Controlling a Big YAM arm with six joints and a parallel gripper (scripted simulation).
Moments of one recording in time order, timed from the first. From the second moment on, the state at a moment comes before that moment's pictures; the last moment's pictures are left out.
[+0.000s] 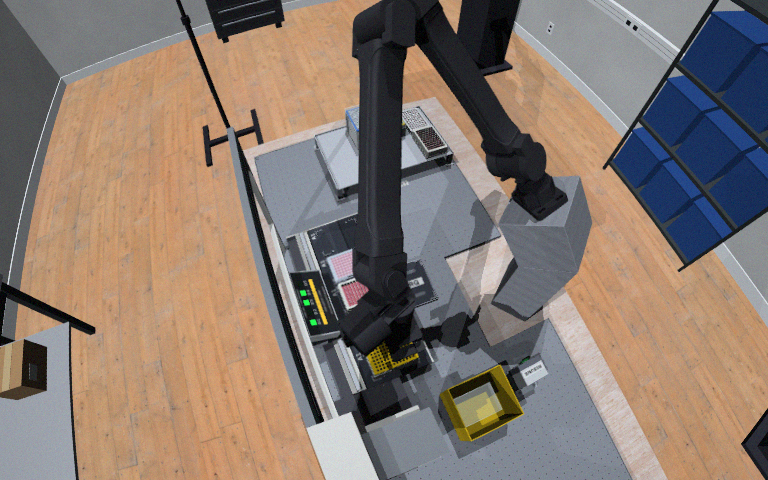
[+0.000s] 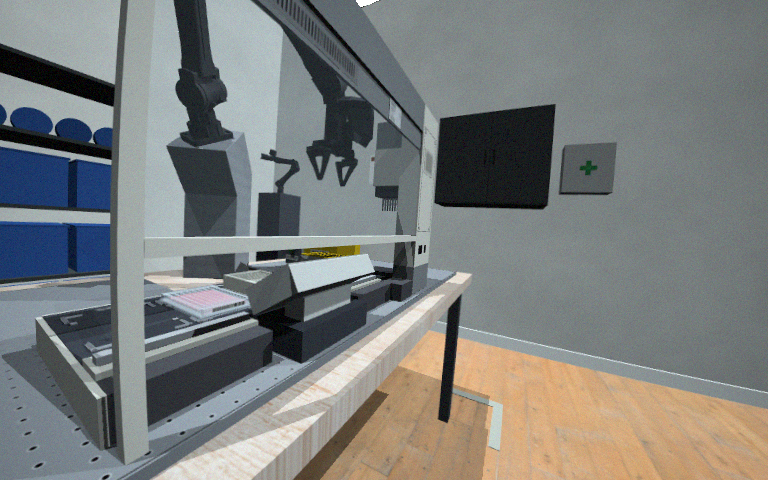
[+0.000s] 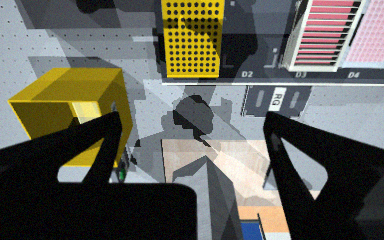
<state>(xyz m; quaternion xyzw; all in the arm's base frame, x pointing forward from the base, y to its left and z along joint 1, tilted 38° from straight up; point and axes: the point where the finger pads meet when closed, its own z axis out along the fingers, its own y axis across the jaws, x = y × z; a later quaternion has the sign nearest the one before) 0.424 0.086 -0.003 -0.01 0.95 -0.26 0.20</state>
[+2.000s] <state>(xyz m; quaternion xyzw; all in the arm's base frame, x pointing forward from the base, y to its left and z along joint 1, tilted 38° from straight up) 0.457 0.044 -0.072 -0.01 0.95 -0.26 0.19</state>
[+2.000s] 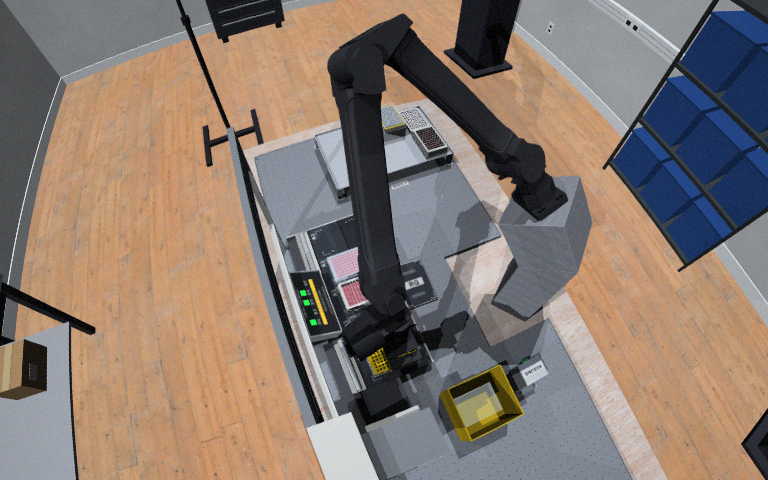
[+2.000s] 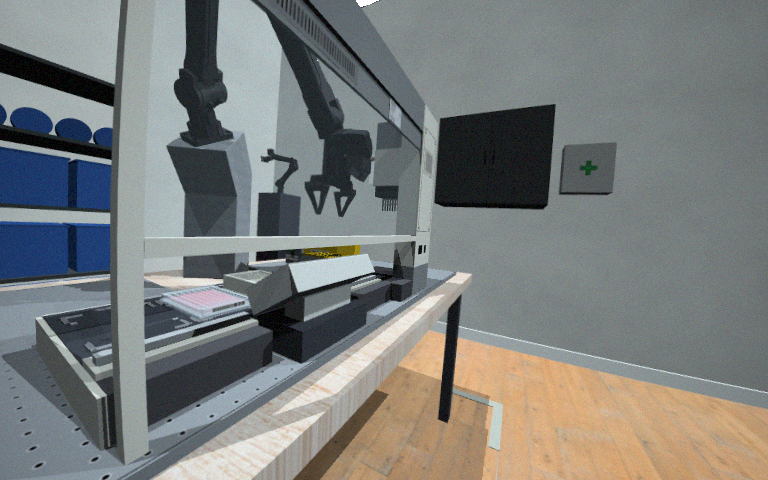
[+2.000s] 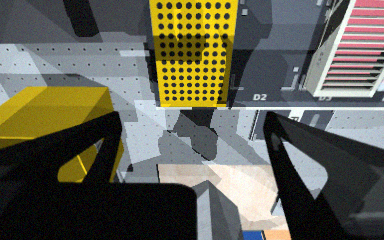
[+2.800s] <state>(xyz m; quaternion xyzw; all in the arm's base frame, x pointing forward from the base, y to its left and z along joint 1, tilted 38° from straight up) 0.471 0.026 -0.102 -0.01 0.95 -0.26 0.19</state>
